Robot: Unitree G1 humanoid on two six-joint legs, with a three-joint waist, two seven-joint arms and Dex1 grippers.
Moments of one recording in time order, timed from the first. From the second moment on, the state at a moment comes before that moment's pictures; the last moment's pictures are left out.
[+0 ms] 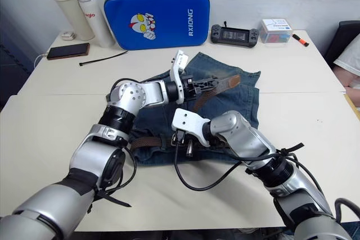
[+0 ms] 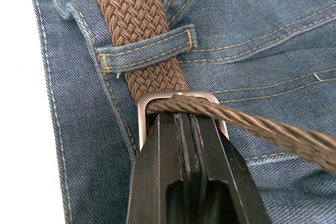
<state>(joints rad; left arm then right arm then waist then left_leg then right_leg) -1.22 0.06 -0.03 0.82 -0.82 0.89 -0.48 -0.69 -0.54 0.53 -0.28 0.11 0.88 0.93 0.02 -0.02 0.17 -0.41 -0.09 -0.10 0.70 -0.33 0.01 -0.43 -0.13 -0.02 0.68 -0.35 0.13</state>
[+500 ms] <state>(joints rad) -1.12 0.05 0.03 0.70 -0.67 0.95 -0.62 -0.58 -0.59 0.35 -0.42 0.20 1.06 0.87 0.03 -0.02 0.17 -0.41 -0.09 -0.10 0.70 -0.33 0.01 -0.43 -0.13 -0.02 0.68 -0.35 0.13</state>
